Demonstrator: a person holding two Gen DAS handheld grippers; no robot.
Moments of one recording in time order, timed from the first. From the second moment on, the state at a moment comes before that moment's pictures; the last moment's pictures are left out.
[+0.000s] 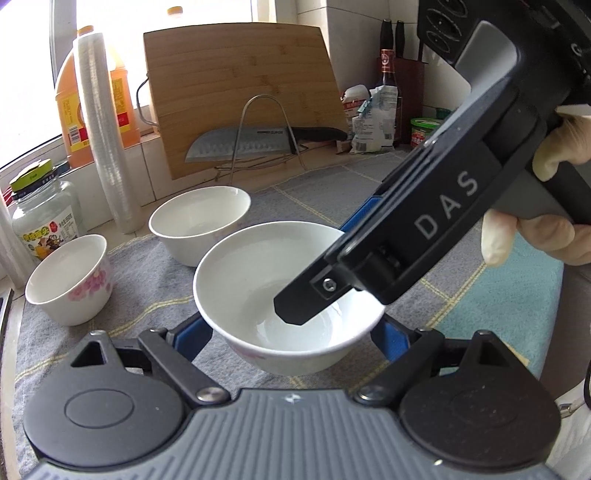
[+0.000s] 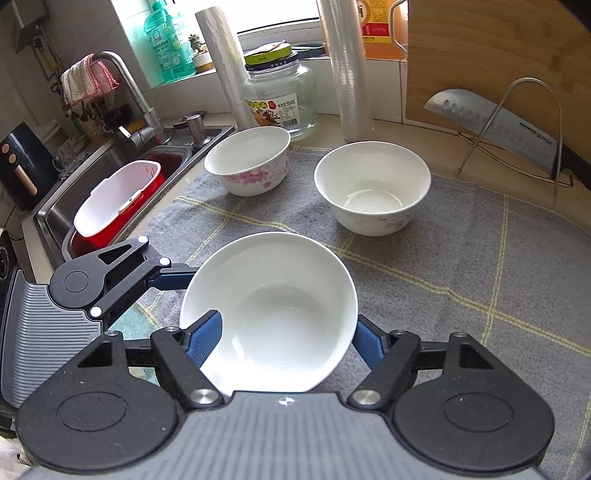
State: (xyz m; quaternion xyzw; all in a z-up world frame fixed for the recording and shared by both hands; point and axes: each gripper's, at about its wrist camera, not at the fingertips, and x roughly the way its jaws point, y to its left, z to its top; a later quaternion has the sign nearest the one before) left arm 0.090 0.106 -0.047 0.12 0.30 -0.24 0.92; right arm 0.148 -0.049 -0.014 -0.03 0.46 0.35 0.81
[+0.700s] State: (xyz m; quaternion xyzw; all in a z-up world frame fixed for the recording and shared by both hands) left arm 0.119 0.020 -0.058 0.13 0.29 -0.34 0.89; right arm 0.152 -0.139 -0.021 -0.02 0.47 0.25 0.85
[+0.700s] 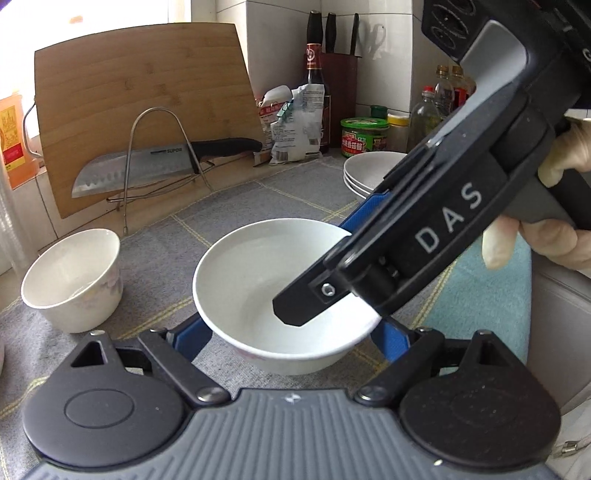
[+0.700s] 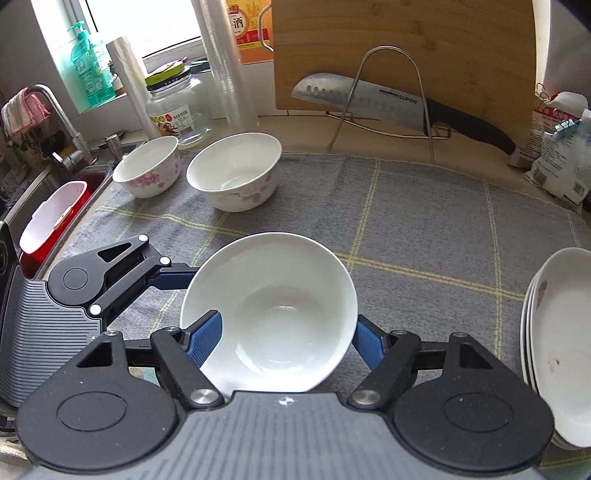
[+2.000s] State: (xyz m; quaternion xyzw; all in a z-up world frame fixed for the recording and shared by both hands) left arm 0.093 0.141 -0.039 0.07 0.27 -0.16 0.95; right arm 0.127 -0.108 -0.001 -0.07 0.38 0.17 0.91
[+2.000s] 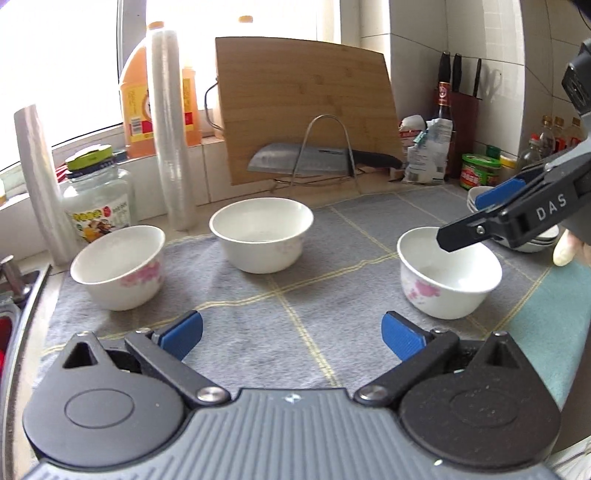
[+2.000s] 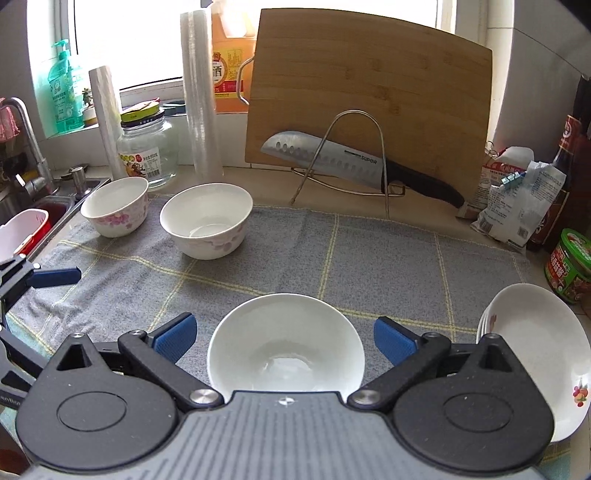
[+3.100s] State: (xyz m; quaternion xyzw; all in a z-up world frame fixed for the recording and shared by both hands) left arm 0.121 0.146 -0.006 0.04 0.30 -0.10 0.95; right arm 0.146 -0.099 0.004 -0.08 0.33 0.24 0.91
